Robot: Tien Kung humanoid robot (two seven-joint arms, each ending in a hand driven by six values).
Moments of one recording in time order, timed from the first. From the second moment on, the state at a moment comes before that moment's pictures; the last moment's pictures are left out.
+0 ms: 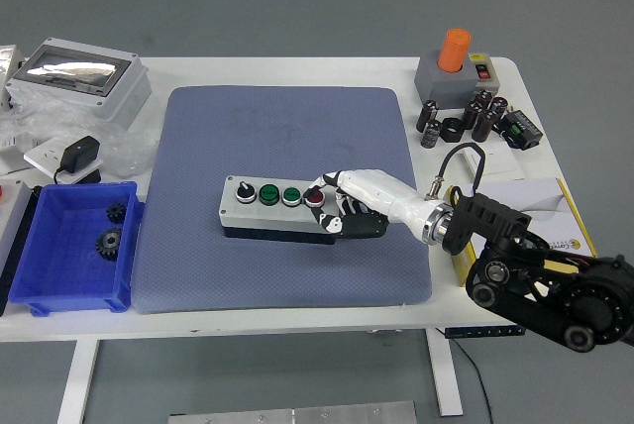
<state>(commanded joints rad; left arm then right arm) -0.01 0.13 -1.95 -0.25 1.80 -0.15 0.21 0.64 -0.45 0.43 1.43 -1.58 -0.13 -0.05</state>
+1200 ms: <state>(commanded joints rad) 0.00 0.12 -1.96 -0.24 1.82 -0.16 0.20 0.47 -0.38 0.67 1.42 -1.52 -0.38 0.06</state>
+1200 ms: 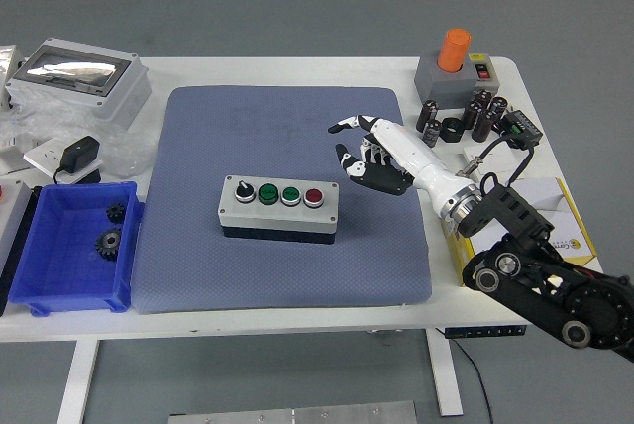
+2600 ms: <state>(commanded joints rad) -0.02 0.17 -1.99 -0.24 1.89 -0.16 0.22 0.07 -0.33 1.14 1.53 -1.34 -0.47 0.37</state>
